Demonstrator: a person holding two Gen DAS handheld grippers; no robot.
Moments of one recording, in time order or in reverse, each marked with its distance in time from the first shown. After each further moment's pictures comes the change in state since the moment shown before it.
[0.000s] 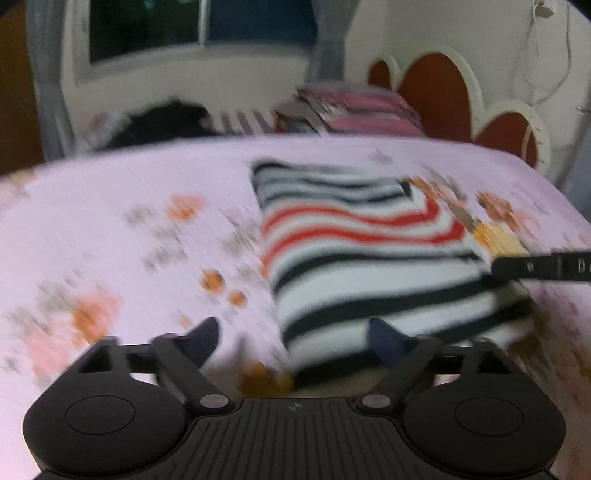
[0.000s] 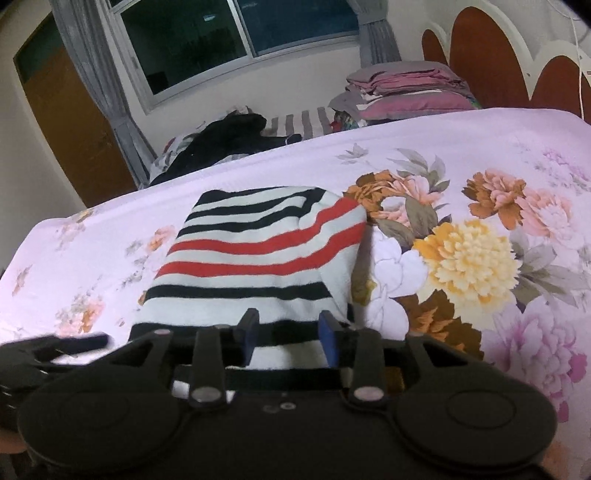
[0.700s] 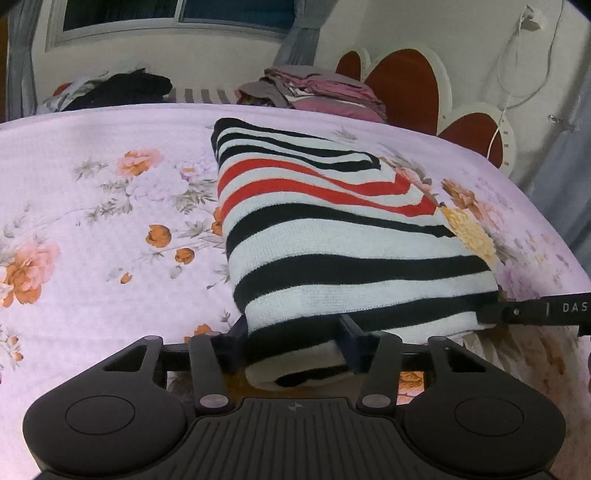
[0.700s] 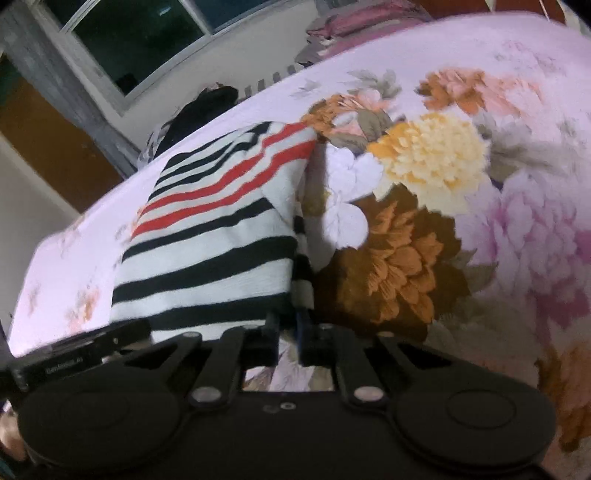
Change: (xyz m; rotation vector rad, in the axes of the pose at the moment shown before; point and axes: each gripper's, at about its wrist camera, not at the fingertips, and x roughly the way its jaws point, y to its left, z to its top) left arm 0.032 0.005 -0.031 -0.068 0.063 -0.205; right arm 0.001 -0.039 -0.042 0.145 0.130 0.048
